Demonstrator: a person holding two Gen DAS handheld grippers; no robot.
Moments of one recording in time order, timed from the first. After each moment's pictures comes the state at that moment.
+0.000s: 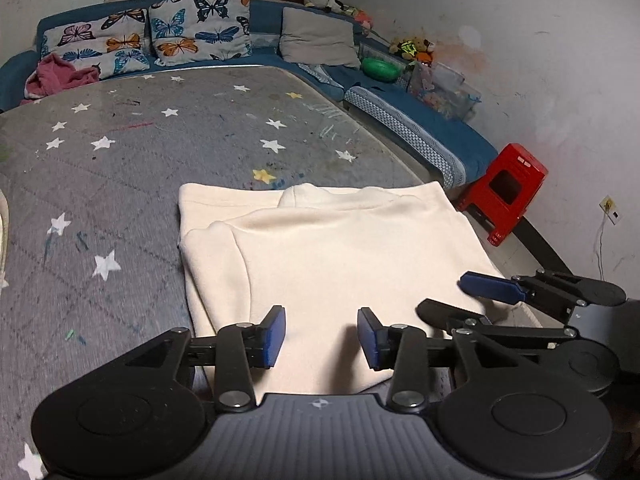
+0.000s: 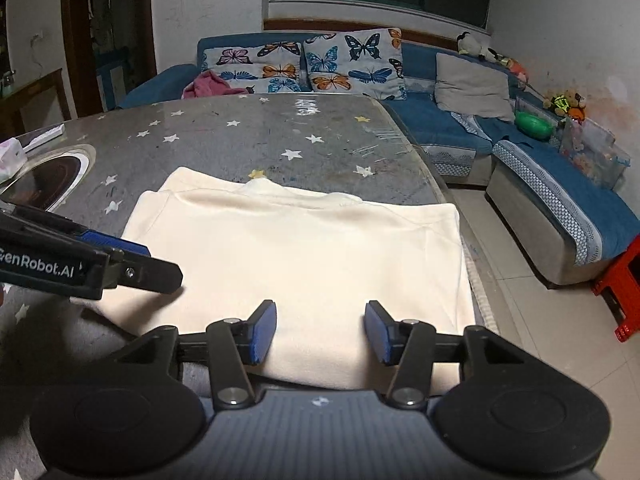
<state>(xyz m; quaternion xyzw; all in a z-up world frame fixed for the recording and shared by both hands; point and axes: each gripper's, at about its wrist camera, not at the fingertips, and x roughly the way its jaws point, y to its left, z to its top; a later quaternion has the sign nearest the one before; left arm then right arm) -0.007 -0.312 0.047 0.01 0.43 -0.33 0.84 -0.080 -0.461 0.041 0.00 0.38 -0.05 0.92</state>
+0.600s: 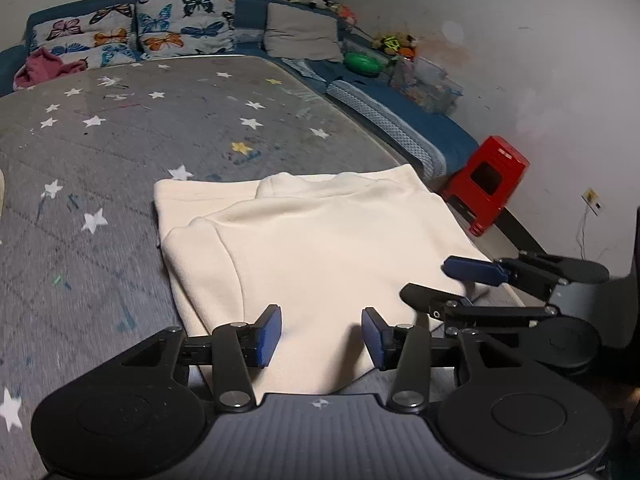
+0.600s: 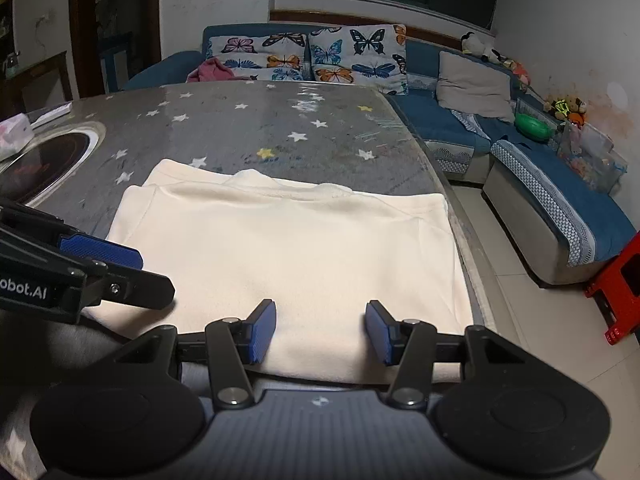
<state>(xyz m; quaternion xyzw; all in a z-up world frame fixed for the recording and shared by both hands) -0.042 -0.301 0.044 0.00 0.43 -0.36 0.82 -0.105 -0.455 0.041 -0.02 0.39 -0.04 0.92</state>
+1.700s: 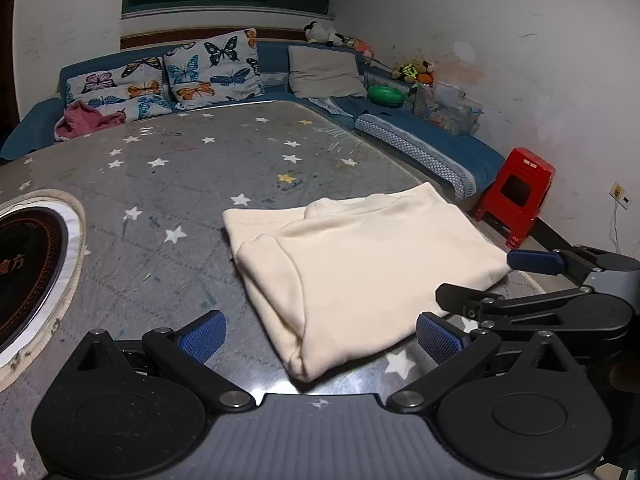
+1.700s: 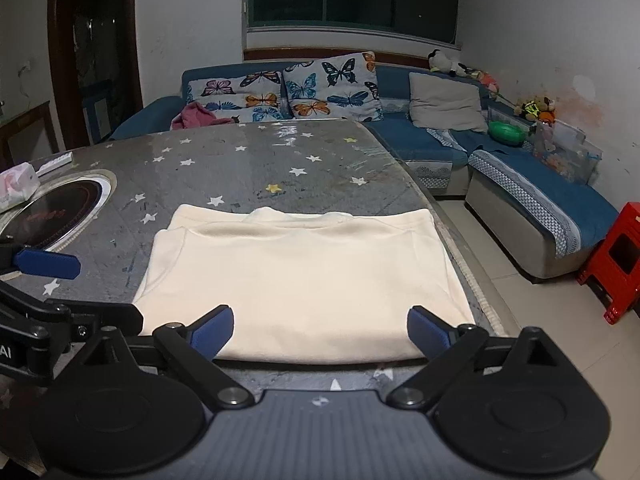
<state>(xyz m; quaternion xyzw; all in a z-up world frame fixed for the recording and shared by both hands) -0.089 -0.258 0.067 0.04 0.37 -0.31 0.88 -0.148 -0.425 0.064 0.02 0.34 -0.08 0.94</state>
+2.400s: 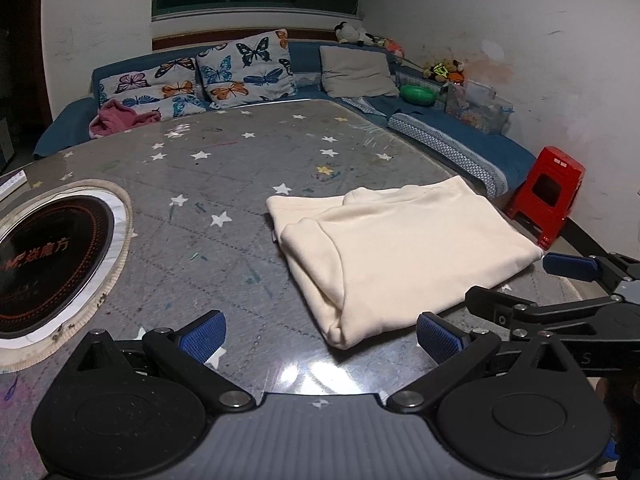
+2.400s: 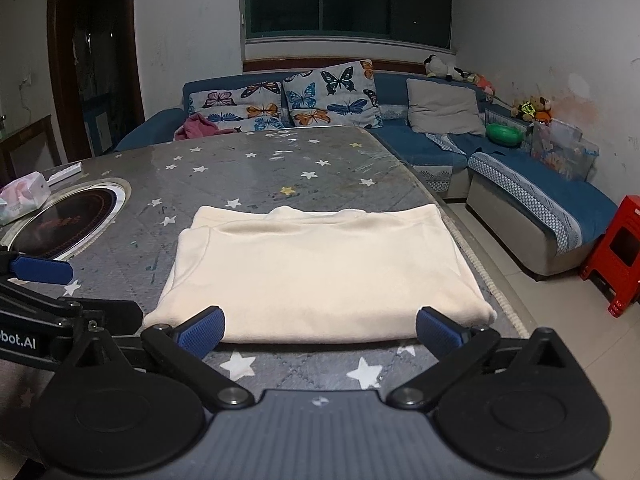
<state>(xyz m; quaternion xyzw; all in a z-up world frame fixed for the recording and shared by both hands) -0.106 -0.241 0.068 0.06 0.37 -0.26 0.89 -0.169 -0.406 0.065 0.04 0.32 -0.08 0.94</state>
